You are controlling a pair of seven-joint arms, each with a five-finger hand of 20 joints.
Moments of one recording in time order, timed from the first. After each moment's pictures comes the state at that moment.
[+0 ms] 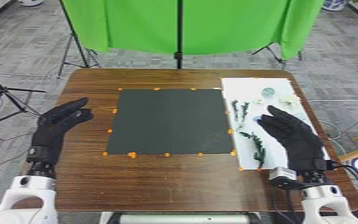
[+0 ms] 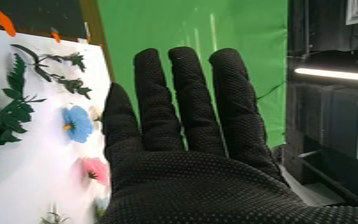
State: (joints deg) left arm 122.7 -73.2 -103.2 -122.7 74.8 0.3 9.4; right arm -123.7 -77.0 100.2 -118.5 -66.4 -7.4 -11.6
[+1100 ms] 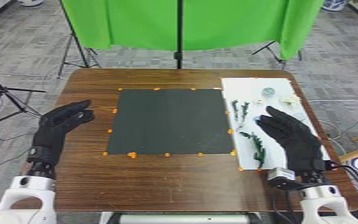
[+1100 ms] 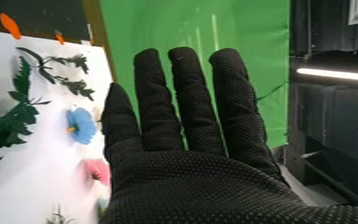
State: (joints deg) left arm 123.0 -73.2 -103.7 -123.2 75.3 -1.1 8.6; right arm -123.6 -77.1 99.6 -118.4 -66.5 -7.3 -11.4
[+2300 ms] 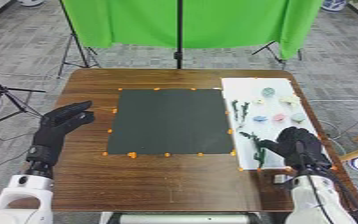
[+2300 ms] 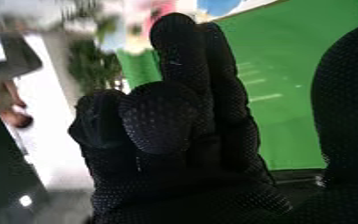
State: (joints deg) left arm 123.8 -71.2 -104.0 -124.4 76.1 -0.6 6.2; right arm -120.9 -57.8 83.5 -125.0 -148.0 8.7 35.7
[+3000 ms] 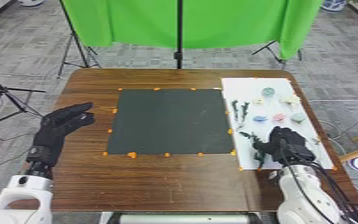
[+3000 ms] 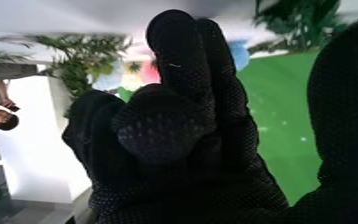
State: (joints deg) left arm 124.2 -71.0 -104.2 -124.9 76.6 -0.5 4.8; right arm -110.9 -52.6 75.2 -116.9 -145.4 2.4 39.4
